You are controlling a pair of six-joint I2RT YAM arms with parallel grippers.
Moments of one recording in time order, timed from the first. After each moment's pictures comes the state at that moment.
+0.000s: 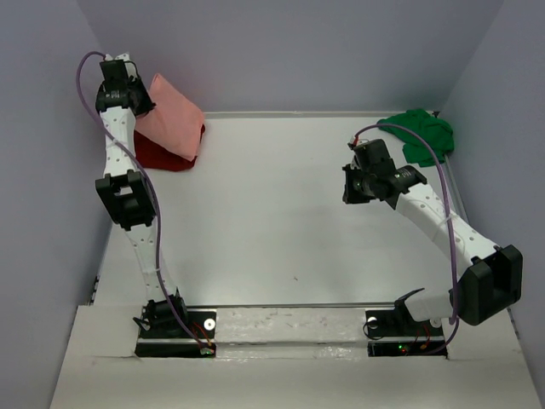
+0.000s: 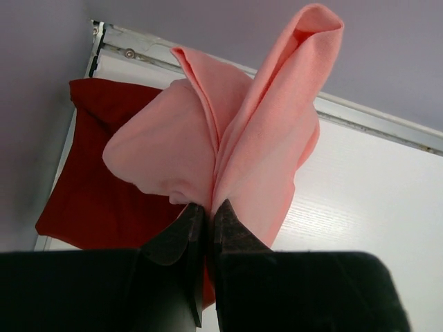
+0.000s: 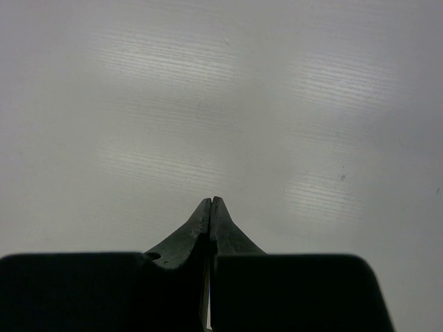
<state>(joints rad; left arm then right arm) 0.22 2.30 2.46 -0.75 0.15 -0.19 0.43 1.36 1.19 -0.72 0.05 0.31</state>
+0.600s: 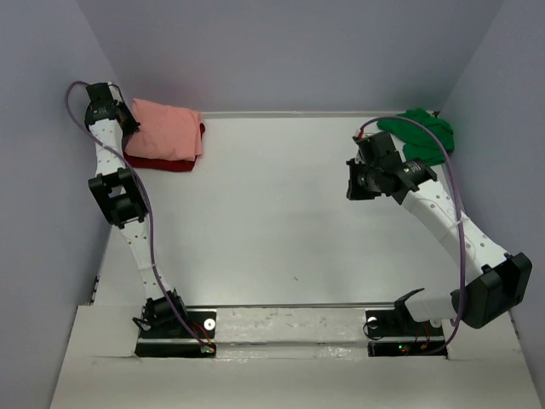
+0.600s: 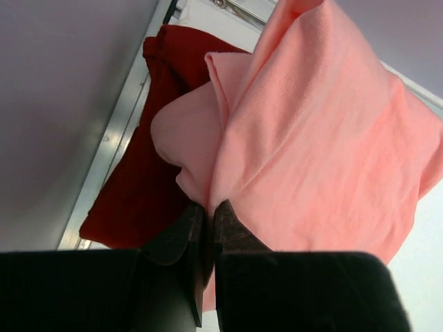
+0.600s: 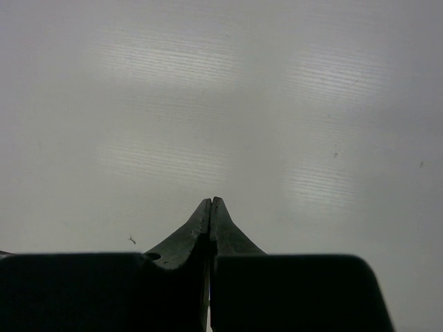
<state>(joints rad) 0.35 2.49 2.48 -0.73 0.16 -0.22 0.45 1.34 1.31 -0.89 0.07 0.35</state>
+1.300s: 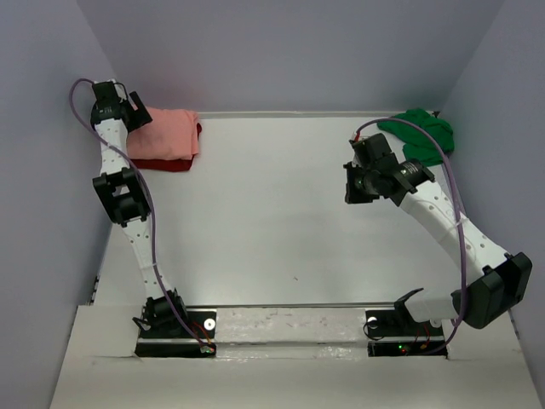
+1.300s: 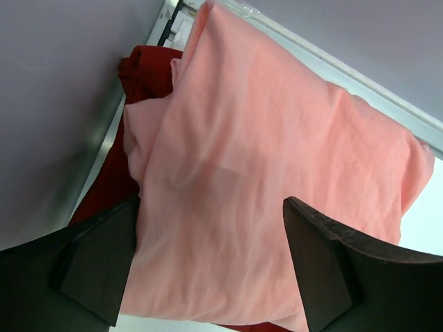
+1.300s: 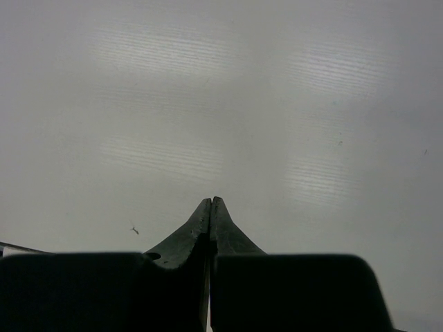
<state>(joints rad) 0.34 2.53 2.52 -0.68 0.14 -0.24 0.49 1.34 1.35 -0.94 0.10 0.38</state>
